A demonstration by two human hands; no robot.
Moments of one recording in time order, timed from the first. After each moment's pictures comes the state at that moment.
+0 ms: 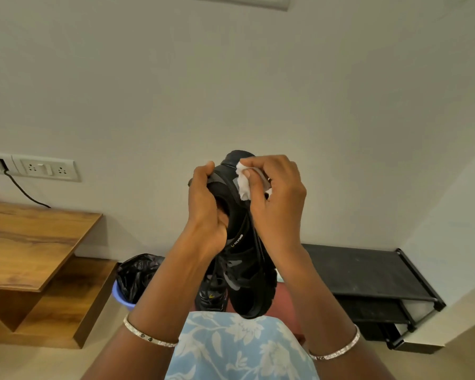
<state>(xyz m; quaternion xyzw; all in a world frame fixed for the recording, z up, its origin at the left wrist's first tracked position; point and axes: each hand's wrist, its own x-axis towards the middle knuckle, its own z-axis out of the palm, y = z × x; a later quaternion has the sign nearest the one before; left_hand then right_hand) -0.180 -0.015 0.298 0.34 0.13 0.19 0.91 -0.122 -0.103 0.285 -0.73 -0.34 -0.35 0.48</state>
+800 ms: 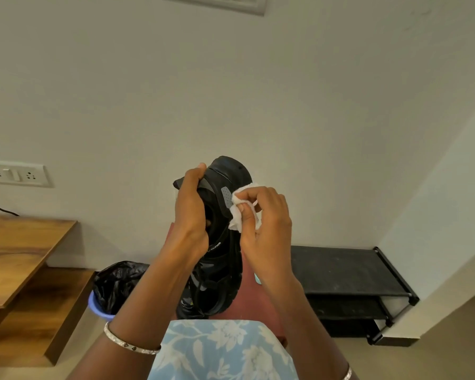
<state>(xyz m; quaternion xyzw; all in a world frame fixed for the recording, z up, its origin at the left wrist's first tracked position) -0.172 -0.032 0.304 0.44 0.18 0.22 0.85 -0.123 -0.136 0.245 -0.77 -0.31 -0.29 0.48</state>
